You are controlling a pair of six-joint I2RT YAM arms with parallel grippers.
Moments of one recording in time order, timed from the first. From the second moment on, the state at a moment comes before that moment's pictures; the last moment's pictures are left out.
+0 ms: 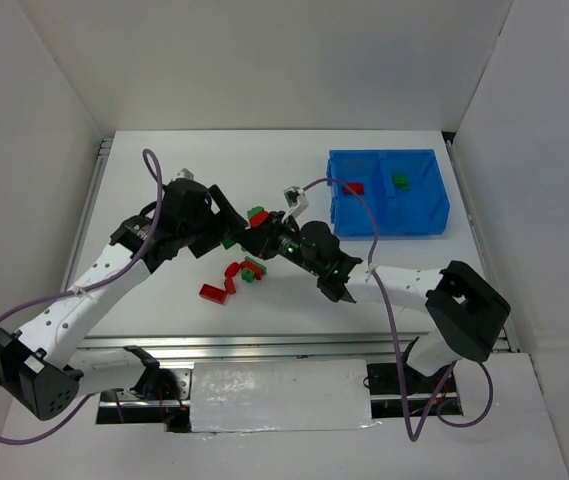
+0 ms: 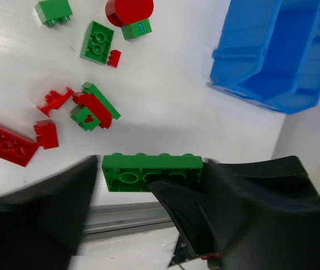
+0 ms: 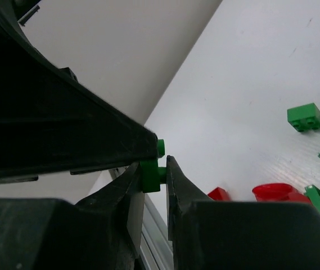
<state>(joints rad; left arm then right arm) -0.53 1.19 1.18 -0.72 -0.10 -1.05 0.89 1.51 0.79 0.71 -0.03 0.82</state>
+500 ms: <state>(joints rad) -0.44 1.31 1.37 -0.75 -0.25 -0.76 0.27 1.20 0.79 0.09 0.17 0.82</state>
